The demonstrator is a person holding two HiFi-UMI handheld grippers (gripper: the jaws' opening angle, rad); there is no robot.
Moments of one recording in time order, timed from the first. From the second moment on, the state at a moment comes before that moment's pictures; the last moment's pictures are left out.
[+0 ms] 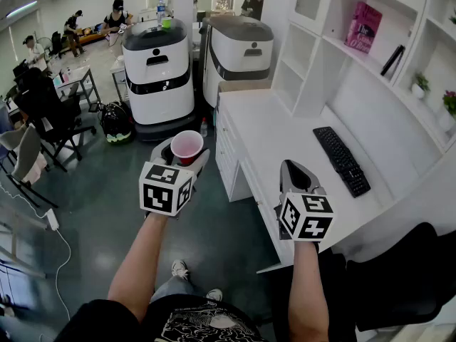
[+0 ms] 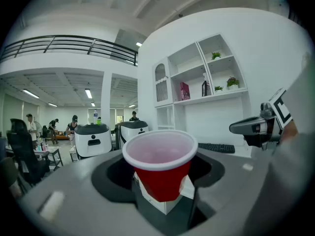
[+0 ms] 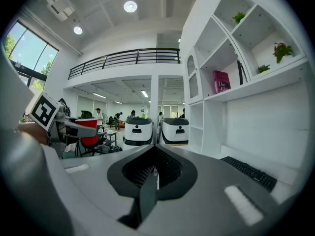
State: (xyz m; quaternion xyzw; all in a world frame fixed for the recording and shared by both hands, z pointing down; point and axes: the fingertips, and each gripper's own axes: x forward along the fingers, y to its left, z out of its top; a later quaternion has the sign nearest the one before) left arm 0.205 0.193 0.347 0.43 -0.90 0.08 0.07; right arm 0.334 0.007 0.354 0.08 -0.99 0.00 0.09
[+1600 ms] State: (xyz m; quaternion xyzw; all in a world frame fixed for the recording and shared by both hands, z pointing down) left arm -0.057 0.128 0.345 0.54 -0.83 0.07 0.07; right arm 0.095 -0.018 0.356 0.18 -0.98 0.00 0.13
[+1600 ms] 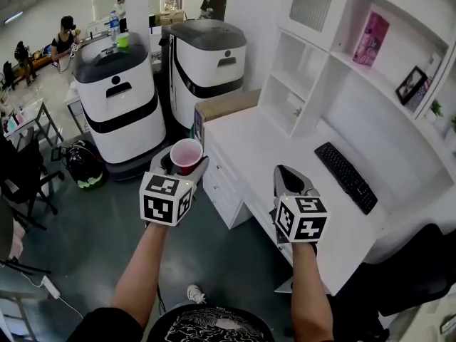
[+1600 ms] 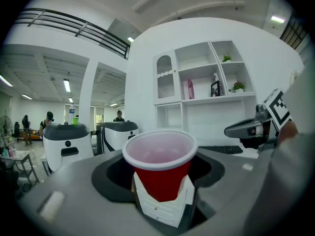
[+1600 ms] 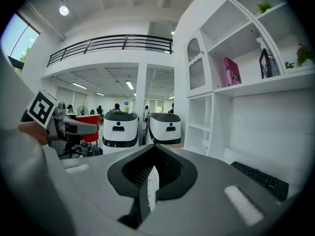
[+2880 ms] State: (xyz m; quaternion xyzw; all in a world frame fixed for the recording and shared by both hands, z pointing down) left arm -0.133 0.113 0.356 0.58 -0.81 0.07 0.06; right arm 0.026 -0.019 0.369 0.21 -0.97 0.01 0.12
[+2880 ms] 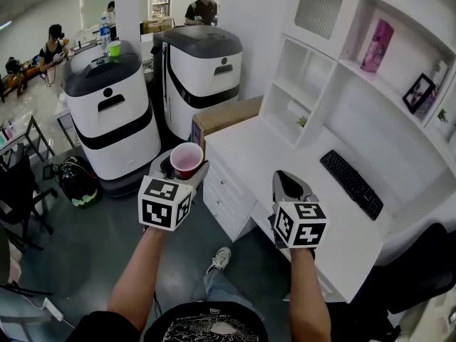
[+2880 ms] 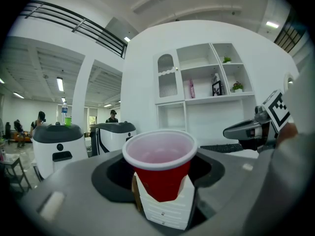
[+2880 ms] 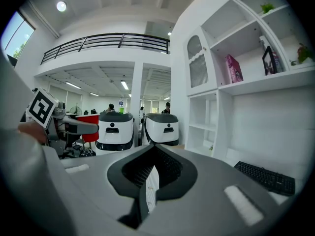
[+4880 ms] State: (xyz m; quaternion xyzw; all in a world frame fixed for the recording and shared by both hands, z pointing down) left arm -0.244 -0.298 0.347 0.70 -0.71 0.11 0.04; right arm -0.070 -0.369 0.352 0.35 -0.93 0.04 0.10
